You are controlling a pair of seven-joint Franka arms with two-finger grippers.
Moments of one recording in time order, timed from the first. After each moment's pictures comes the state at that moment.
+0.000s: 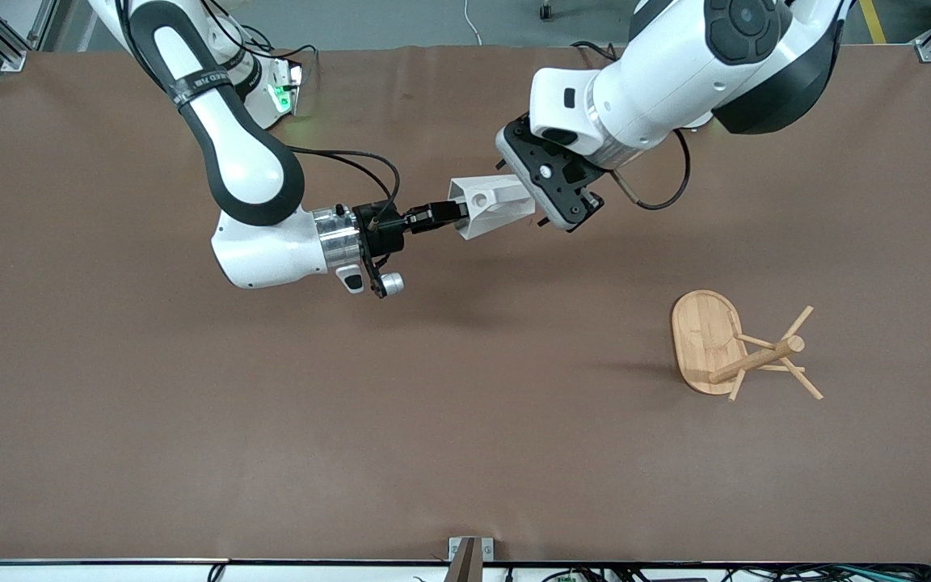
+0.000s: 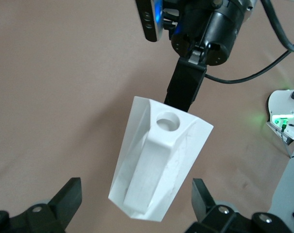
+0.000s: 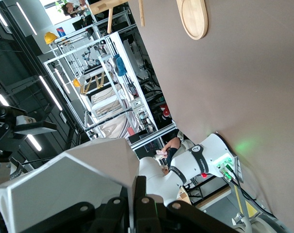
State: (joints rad) left arm -0.36 0.24 -0.28 -1.44 -0.35 1.80 0.31; right arm 0.29 0.40 0.24 -1.76 1.44 1.87 -0.13
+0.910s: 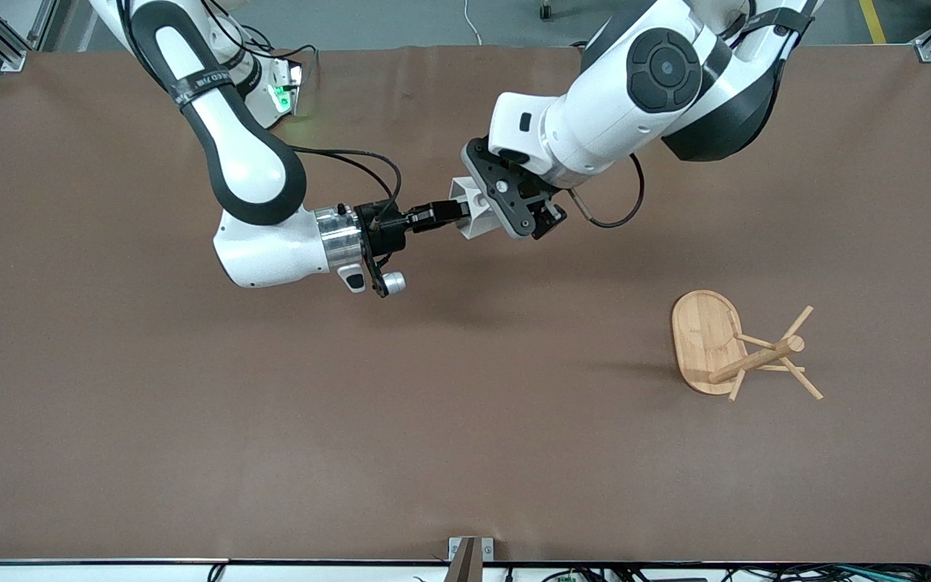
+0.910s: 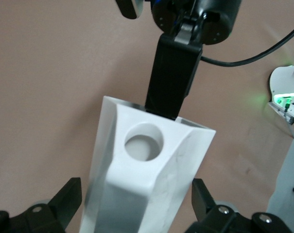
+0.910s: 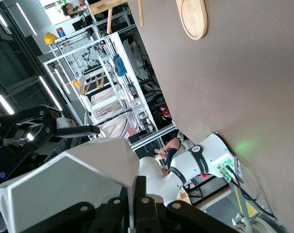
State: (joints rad) left arm -0.40 0.31 -0.29 -1.44 -0.32 1.80 0.34; right arm 0.29 0.40 0.25 -1.76 1.44 1.87 -0.13
